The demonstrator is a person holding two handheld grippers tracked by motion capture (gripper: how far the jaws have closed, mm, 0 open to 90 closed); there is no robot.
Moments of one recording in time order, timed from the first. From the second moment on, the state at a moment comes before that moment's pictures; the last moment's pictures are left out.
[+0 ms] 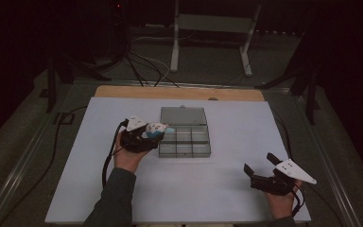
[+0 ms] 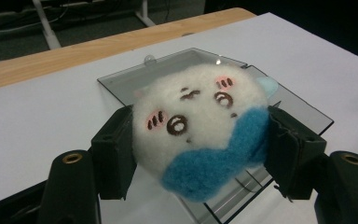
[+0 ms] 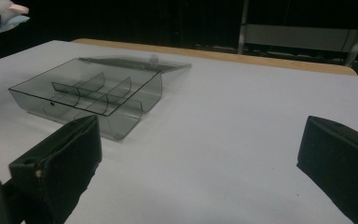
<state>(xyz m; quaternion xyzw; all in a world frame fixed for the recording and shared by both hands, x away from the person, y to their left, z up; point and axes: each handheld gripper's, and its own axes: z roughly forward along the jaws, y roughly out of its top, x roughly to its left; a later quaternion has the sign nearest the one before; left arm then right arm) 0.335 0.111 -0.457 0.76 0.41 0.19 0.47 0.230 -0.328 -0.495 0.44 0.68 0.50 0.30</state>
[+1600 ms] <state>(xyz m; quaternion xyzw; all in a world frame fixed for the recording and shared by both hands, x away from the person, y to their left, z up) 0.346 0.070 -0.467 0.77 0.40 0.17 0.47 0.230 -0.329 -0.494 0.44 0.68 0.51 0.30</state>
